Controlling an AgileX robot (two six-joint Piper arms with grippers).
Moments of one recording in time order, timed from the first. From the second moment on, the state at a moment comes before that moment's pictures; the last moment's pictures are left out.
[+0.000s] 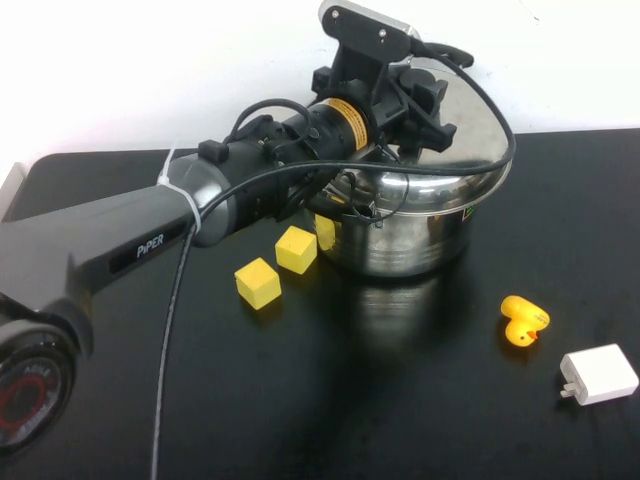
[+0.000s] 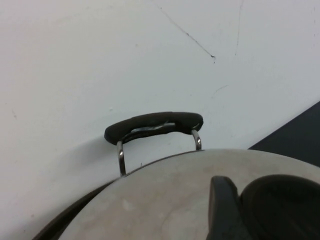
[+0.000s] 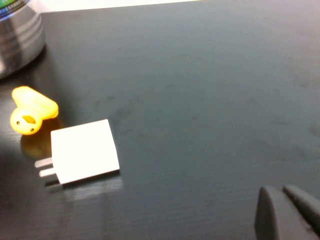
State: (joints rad) right arm -0.09 -0.01 0.02 -0.01 0.42 0.03; left arm -0.55 2.07 -1.65 0.49 -0.26 -0.45
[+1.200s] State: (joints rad) right arm -0.09 -0.01 0.02 -0.01 0.42 0.03; left arm -0.49 2.09 -1.65 0.41 -0.35 -0.40
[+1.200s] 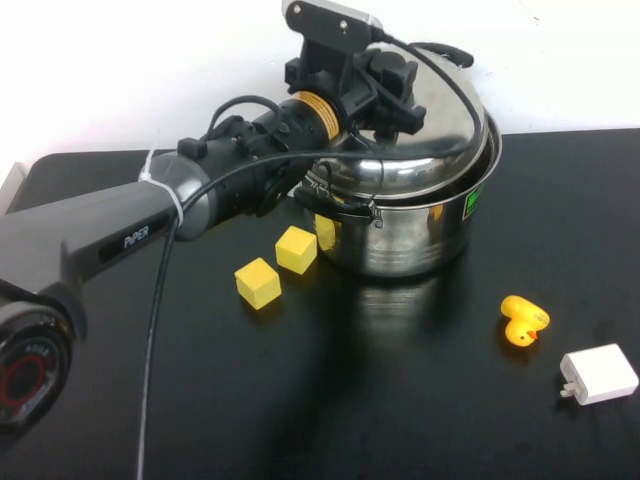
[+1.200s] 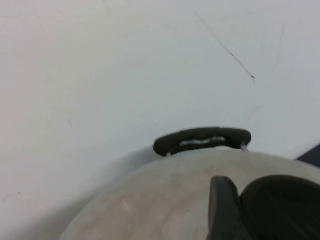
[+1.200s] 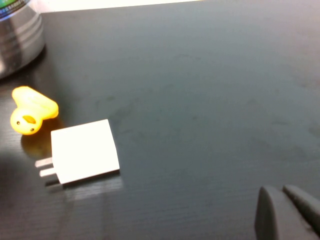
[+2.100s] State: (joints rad) right arm -0.09 -0.01 0.02 -0.01 0.42 0.03; left arm -0.49 2.14 -1.67 0.52 -0.43 -0.53
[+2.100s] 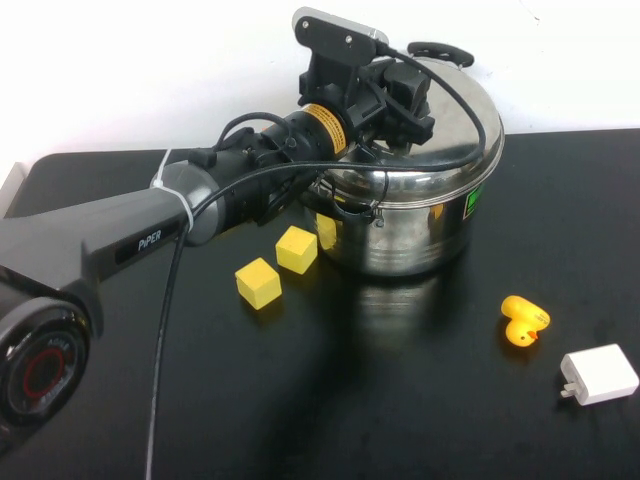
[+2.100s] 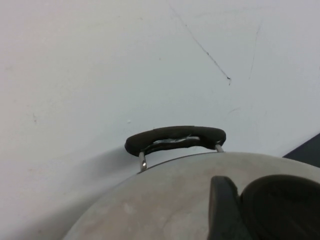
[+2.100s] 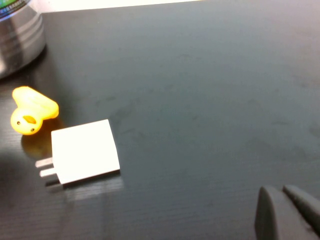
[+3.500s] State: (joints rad) right arm -0.09 -0.01 0.02 -0.01 0.42 0.03; left arm -0.49 2.13 -1.76 0.65 -0.19 -0.63
